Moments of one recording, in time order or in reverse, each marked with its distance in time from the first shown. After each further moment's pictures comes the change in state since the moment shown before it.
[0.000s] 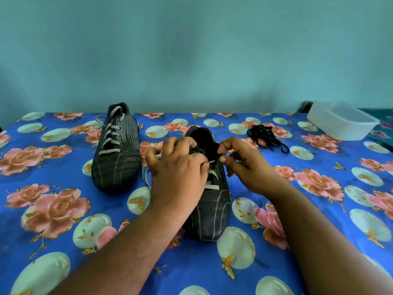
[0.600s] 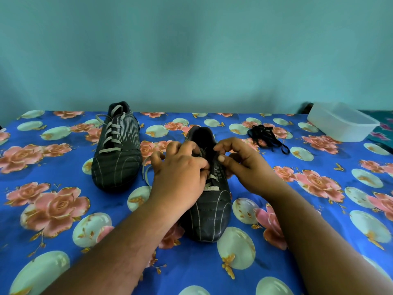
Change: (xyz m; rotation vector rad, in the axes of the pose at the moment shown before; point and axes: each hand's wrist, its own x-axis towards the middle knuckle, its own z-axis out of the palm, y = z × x) left_hand 0.005 -0.002 -0.003 0.010 -0.308 0.006; right_hand 0.000 -0.001 0.005 0.127 0.005 0.040
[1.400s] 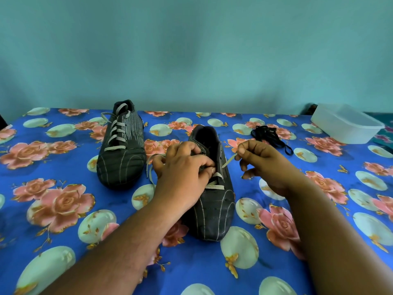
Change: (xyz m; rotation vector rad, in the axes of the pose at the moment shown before) left_hand -0.003 -0.006 0.007 -0.248 0.054 -0.066; right_hand -0.001 0.006 -0.026 0.230 0.040 0.350
